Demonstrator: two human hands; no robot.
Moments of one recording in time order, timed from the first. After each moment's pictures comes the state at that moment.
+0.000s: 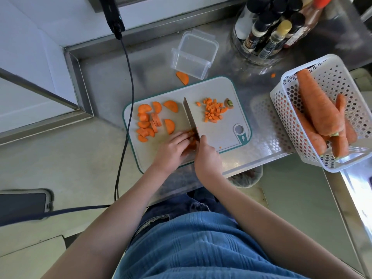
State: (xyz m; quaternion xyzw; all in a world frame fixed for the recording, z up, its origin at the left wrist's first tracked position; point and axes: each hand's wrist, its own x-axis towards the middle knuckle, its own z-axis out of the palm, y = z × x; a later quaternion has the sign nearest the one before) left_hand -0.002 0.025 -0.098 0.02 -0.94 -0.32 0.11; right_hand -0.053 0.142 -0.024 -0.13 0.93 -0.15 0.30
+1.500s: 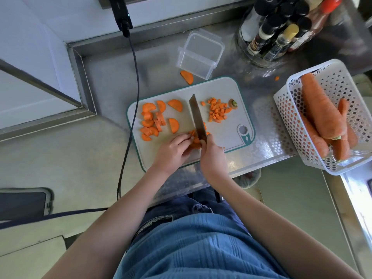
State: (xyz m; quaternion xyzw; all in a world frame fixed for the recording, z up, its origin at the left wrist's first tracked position) left_hand 0.003 0.022 -0.091 0.04 -0.94 -0.30 0.17; right_hand -0.057 0.139 -0.025 -0.10 0.93 -0.22 0.28
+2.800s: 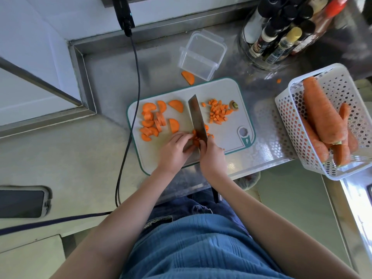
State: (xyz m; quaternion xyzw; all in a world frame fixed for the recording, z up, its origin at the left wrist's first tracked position) left_hand -0.005 0.034 -0.087 0.18 -0.90 -0.36 0.14; right_hand -0.062 0.139 -0.031 -0.09 0.92 -0.23 0.30
